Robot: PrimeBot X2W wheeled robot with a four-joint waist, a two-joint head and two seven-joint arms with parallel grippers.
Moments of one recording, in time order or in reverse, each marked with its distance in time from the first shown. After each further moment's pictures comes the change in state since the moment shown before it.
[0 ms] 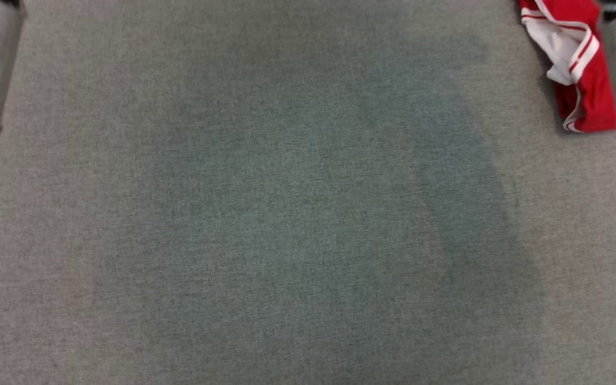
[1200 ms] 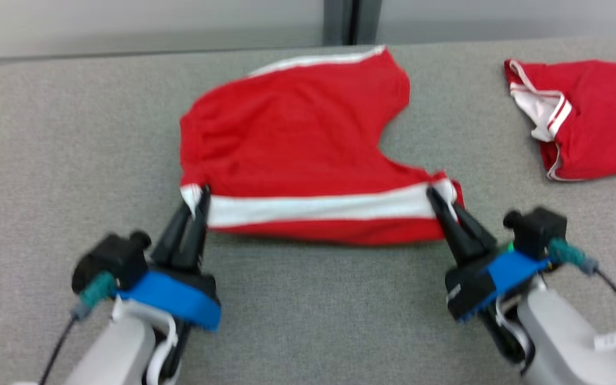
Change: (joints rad) left arm 1.033 -0.023 0.071 -0.296 0.069 0.098 -0.132; right arm 0.867 -0.088 0.222 -0.197 0.189 0.000 -0.092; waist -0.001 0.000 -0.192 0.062
